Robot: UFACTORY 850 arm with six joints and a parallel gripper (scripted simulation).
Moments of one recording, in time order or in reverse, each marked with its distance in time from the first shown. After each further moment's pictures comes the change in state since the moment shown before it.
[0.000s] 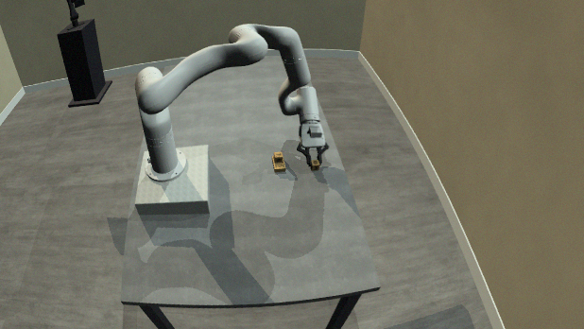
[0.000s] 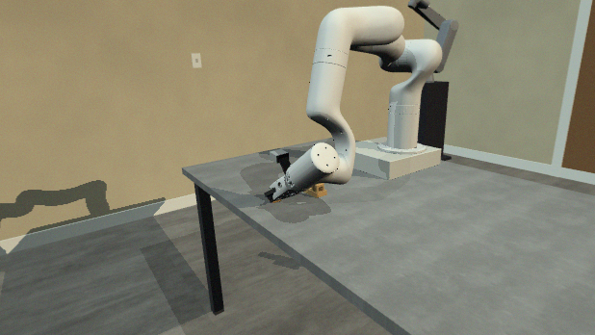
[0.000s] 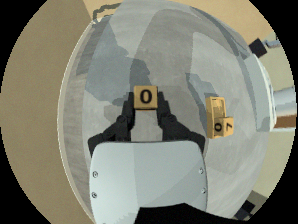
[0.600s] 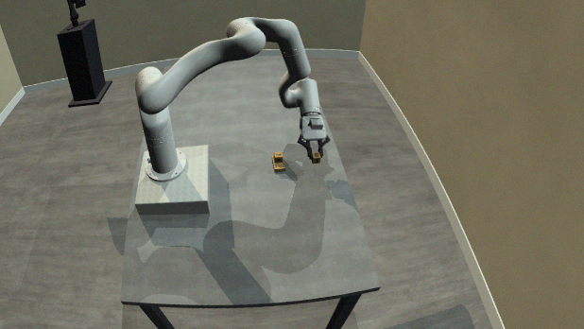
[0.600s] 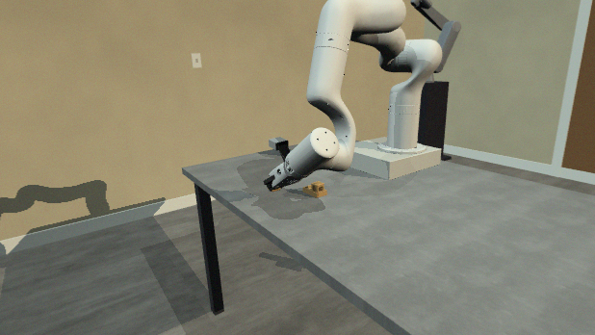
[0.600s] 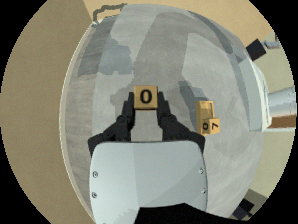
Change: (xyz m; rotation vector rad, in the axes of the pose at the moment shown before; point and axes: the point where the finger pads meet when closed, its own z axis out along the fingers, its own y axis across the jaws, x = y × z) arm 0.032 0.000 -0.022 0.000 0.000 0.000
